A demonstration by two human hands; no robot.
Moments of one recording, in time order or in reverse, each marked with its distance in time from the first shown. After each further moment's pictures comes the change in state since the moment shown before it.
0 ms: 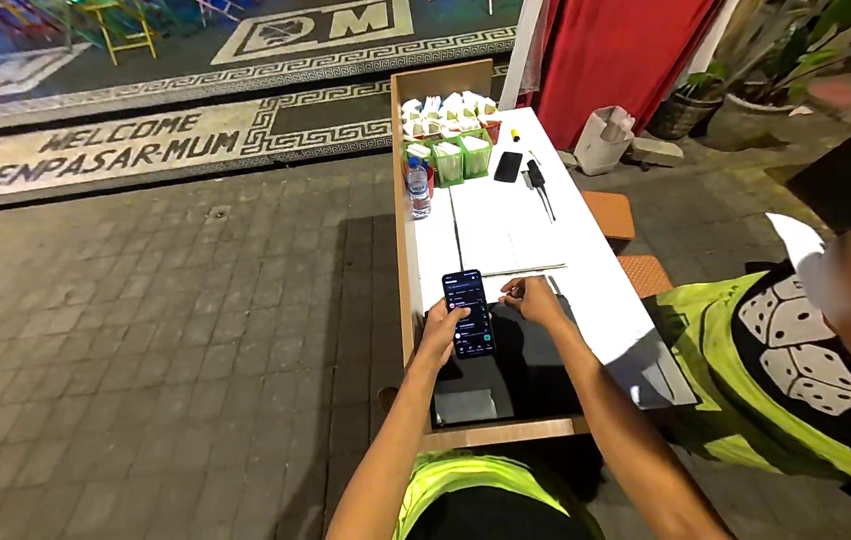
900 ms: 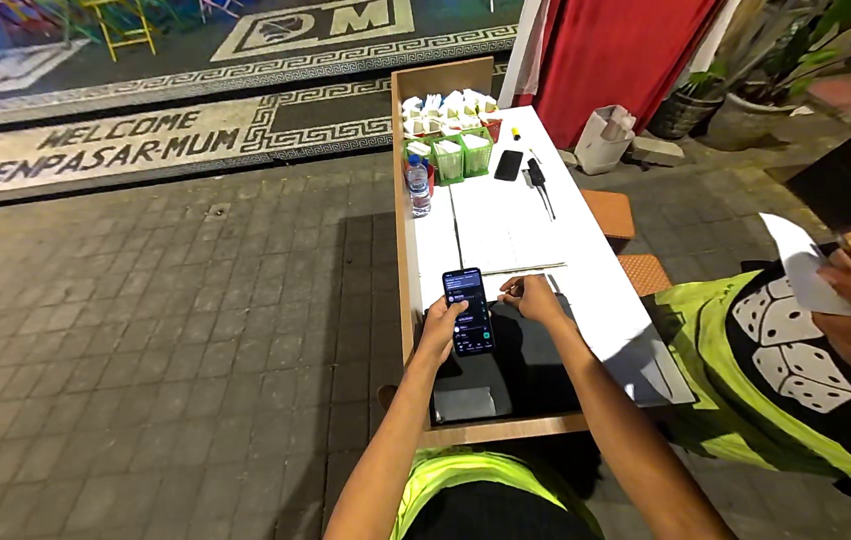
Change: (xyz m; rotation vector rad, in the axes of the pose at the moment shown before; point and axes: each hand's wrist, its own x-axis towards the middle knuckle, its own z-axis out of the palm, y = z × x) left_hand 0.001 0.001 0.001 0.008 0.010 -0.011; right_hand 0.001 0.000 0.000 0.012 -0.019 0.018
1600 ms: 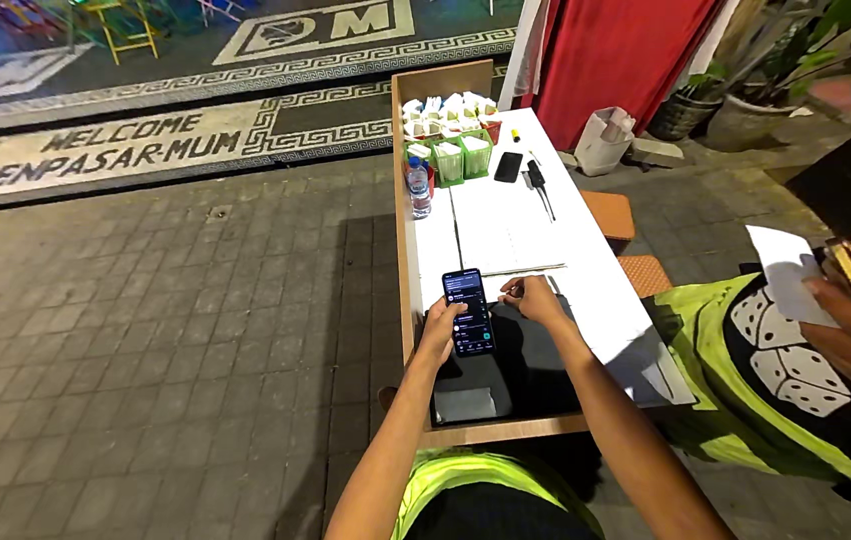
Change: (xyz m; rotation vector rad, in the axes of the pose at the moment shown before) left_hand -0.001 0.000 -0.001 -0.025 -0.009 0.000; right_hand -0.001 0.000 -0.002 -0.012 0.010 -0.009
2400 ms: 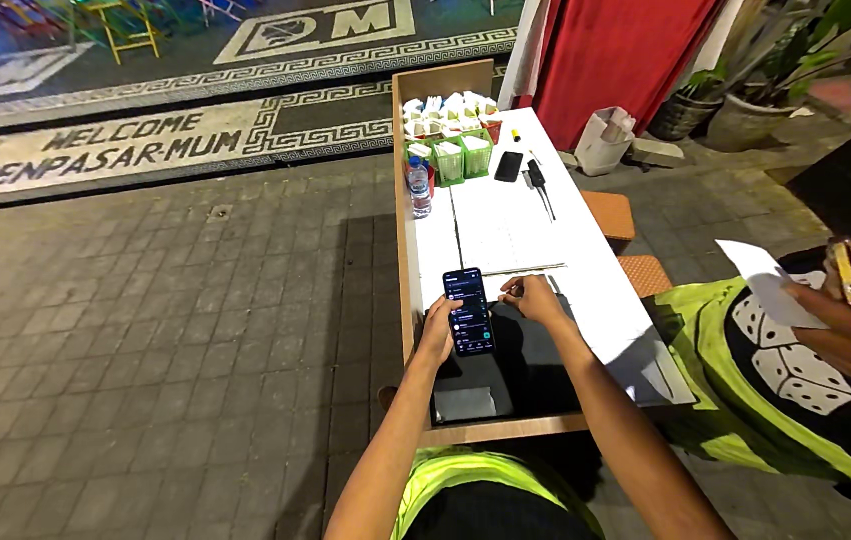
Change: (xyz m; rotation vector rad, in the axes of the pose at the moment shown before) left_hand -0.003 0.003 0.001 -0.074 0.029 -0.026; right_hand 0.000 -0.001 0.000 -0.007 0.004 -0.010
